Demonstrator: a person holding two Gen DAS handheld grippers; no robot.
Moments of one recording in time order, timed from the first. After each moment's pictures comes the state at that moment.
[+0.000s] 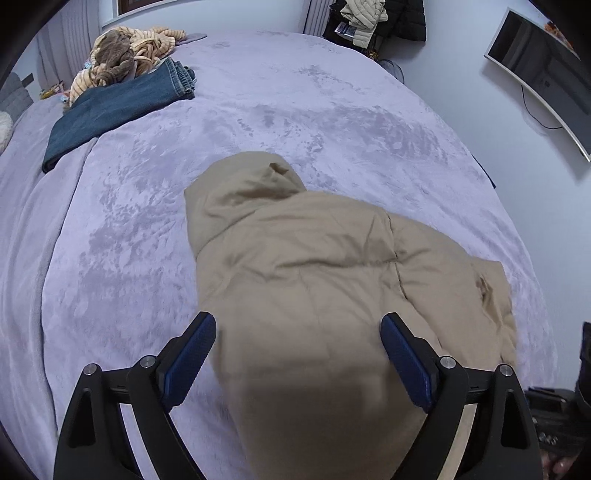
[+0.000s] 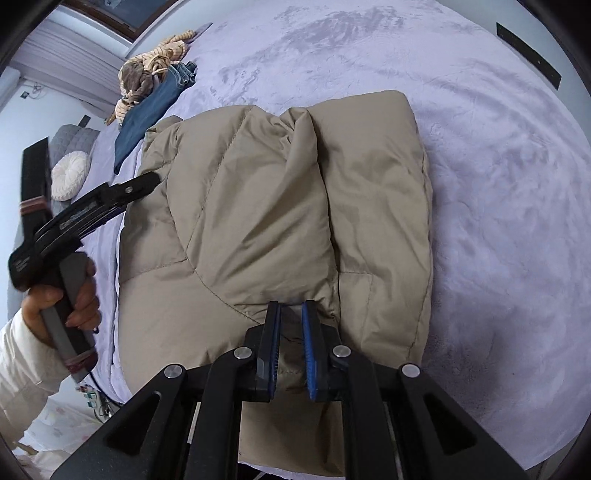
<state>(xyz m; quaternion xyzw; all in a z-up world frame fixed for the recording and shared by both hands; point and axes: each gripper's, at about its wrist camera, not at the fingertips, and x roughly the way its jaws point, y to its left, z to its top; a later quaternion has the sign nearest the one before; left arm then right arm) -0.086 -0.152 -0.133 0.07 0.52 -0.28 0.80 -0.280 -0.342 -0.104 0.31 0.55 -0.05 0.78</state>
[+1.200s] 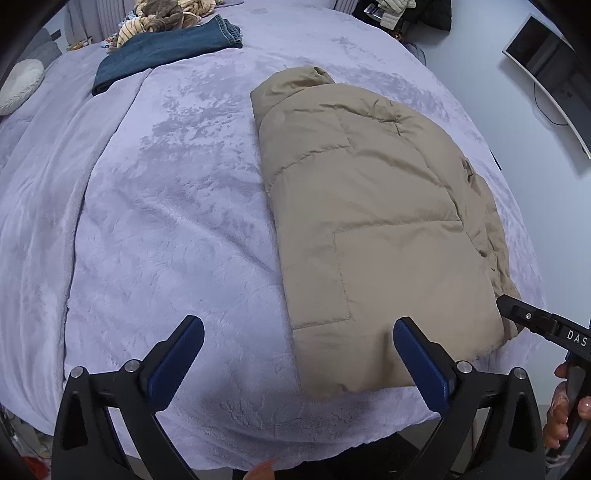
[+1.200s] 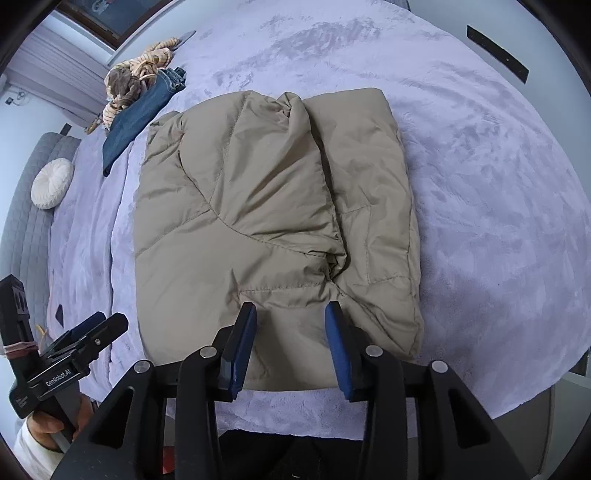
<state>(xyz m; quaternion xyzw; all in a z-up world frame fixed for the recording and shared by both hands) -0.192 -0.056 -0.128 0.06 0.58 -0.24 0.78 -0.321 -0.289 -0.062 0.31 0.54 -0.12 0.77</state>
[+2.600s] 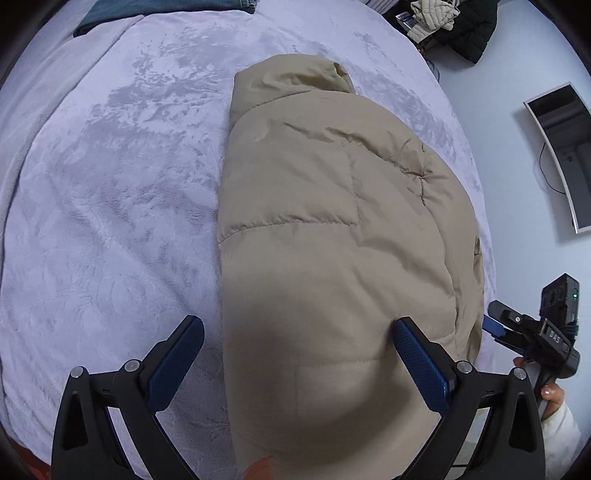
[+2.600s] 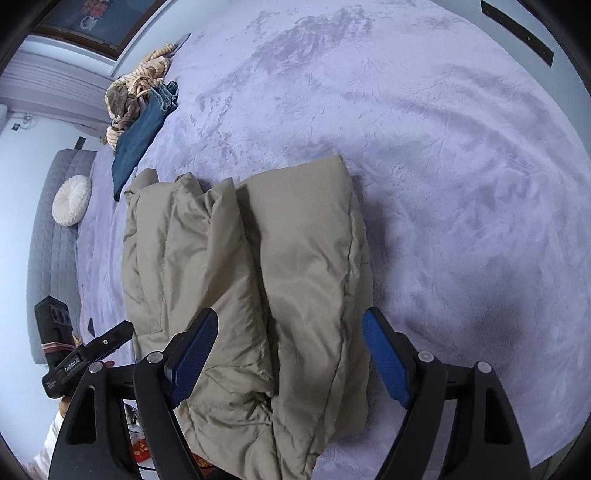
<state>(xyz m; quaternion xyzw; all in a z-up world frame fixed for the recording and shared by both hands) -0.108 -0.096 -0.171 -0.08 0.64 -0.26 0.72 -0.261 -0.426 -0.100 0.39 0.54 -0.04 0.74</state>
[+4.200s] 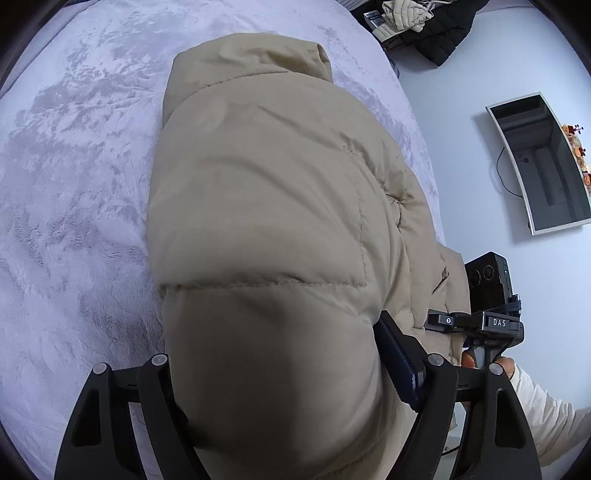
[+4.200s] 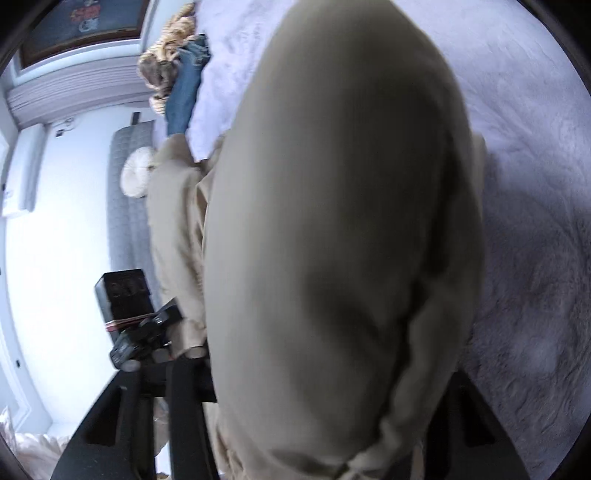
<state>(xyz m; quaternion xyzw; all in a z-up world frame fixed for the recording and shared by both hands) -0.075 -0.166 -0.198 -0.15 0.62 -0.35 0.68 -0.148 -0.401 -0.169 0.50 0.56 0.16 0.64</state>
